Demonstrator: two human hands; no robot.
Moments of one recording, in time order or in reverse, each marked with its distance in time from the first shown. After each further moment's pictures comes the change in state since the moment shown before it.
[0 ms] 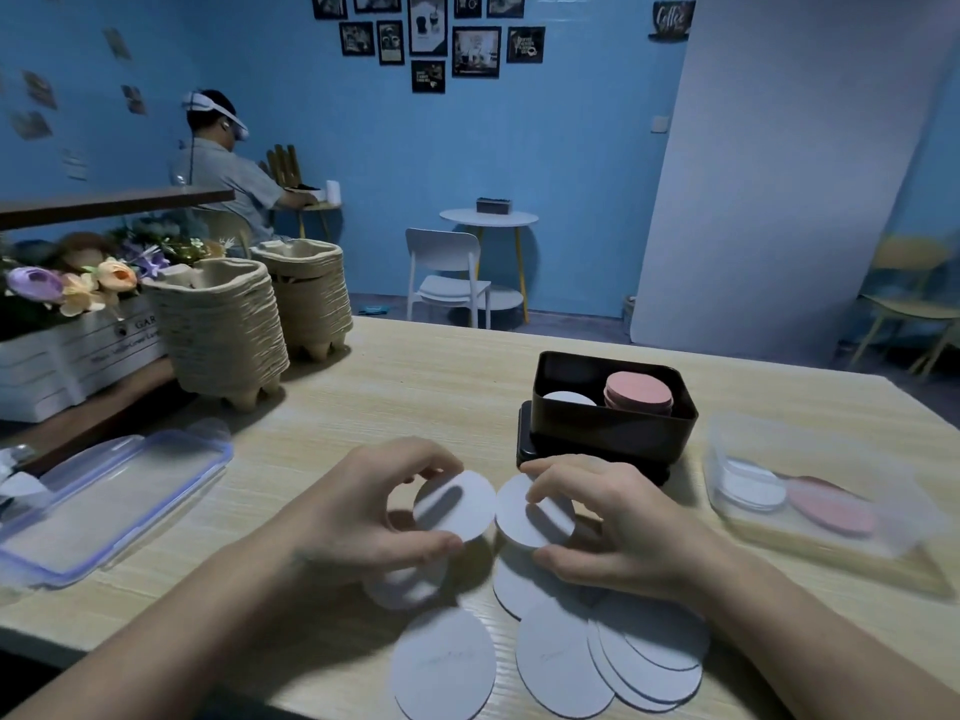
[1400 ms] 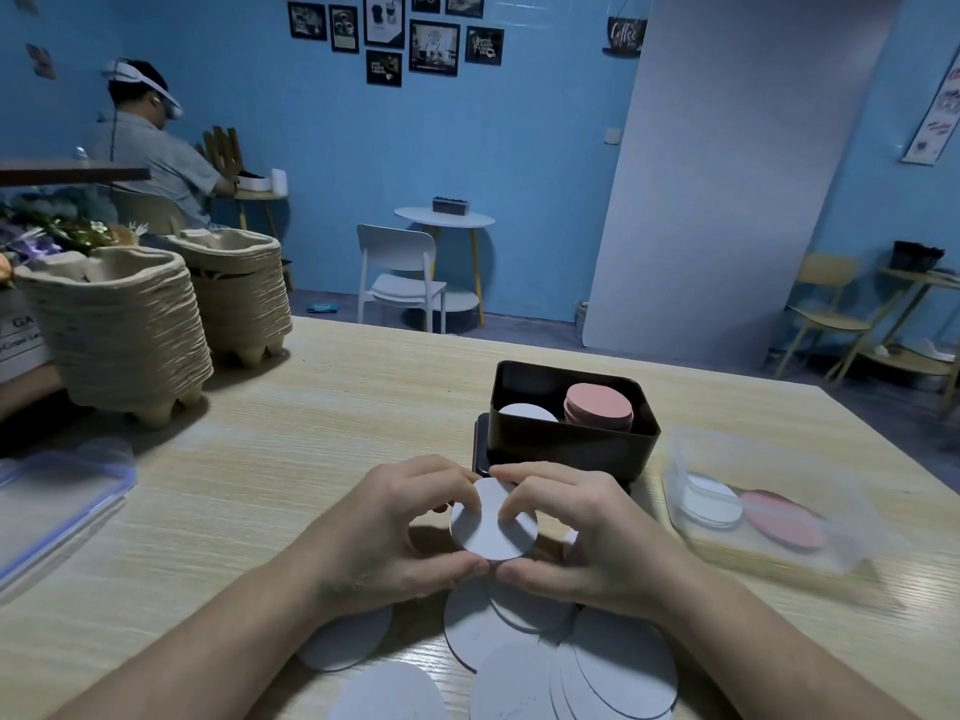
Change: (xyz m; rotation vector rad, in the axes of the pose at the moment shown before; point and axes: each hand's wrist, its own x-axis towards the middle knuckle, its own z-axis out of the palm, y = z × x) left_hand 0.046 -0.004 0.051 -0.089 0.050 0.176; right_hand 0.003 0.012 -0.005 0.047 0.068 0.002
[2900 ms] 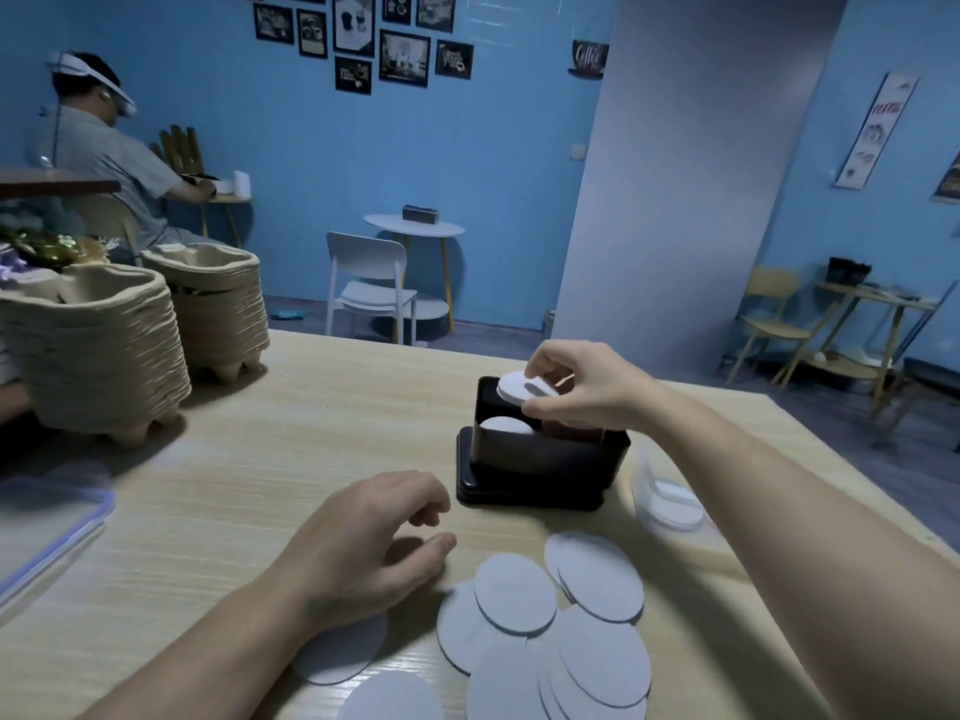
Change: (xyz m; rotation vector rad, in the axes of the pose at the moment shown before) left_hand -0.008 0.001 -0.008 0.163 0.028 -0.041; right_hand 0.091 0.048 -0.092 -0.198 -0.040 0.455
